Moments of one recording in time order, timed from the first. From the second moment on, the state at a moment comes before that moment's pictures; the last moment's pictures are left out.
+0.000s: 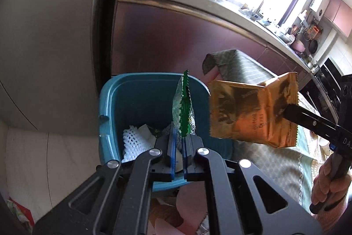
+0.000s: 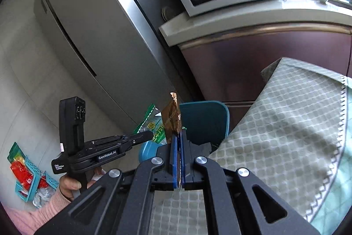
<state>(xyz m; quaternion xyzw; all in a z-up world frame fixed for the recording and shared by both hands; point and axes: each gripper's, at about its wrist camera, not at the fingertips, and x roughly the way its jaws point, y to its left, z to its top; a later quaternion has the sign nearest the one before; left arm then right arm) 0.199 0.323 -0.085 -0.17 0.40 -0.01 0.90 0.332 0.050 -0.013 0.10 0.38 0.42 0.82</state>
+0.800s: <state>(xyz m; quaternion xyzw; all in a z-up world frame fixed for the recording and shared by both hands) 0.237 0.306 -0.136 -0.17 0.44 0.01 0.88 0.362 0.078 -0.063 0.12 0.44 0.38 0.80</state>
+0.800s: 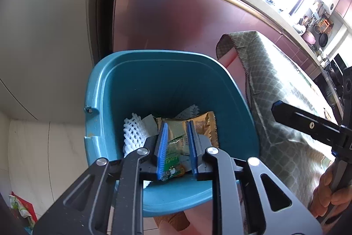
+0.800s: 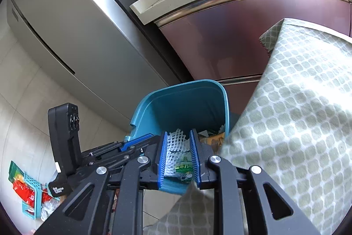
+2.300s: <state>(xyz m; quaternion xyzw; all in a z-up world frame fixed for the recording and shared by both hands) 0.278 -0.119 -0.080 -0.04 0.44 -0.32 0.84 0.206 -0.373 -0.064 0.26 0.29 0.07 0.92</state>
